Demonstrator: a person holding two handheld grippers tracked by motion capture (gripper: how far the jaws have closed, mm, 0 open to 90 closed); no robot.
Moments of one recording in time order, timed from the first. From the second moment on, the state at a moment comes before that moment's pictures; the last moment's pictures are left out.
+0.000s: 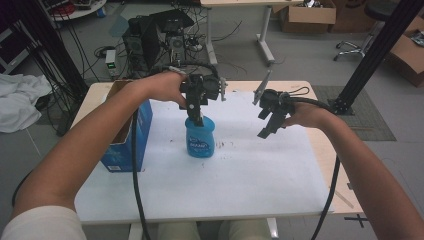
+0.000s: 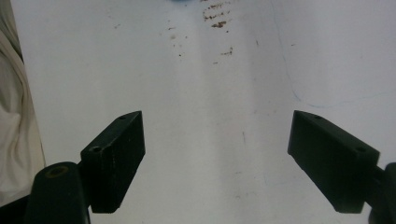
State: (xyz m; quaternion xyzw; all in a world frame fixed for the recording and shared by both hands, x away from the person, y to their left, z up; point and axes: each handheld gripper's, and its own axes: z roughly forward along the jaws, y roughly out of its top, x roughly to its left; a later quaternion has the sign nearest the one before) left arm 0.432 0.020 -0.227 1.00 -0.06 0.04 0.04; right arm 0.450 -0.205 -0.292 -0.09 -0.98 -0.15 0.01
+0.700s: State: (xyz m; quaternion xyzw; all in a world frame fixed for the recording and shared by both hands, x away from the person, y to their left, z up) left arm 0.431 0.018 -0.256 1.00 -0.07 0.03 0.02; right arm 0.449 -0.205 -0.296 -0.09 -0.98 -0.15 0.02
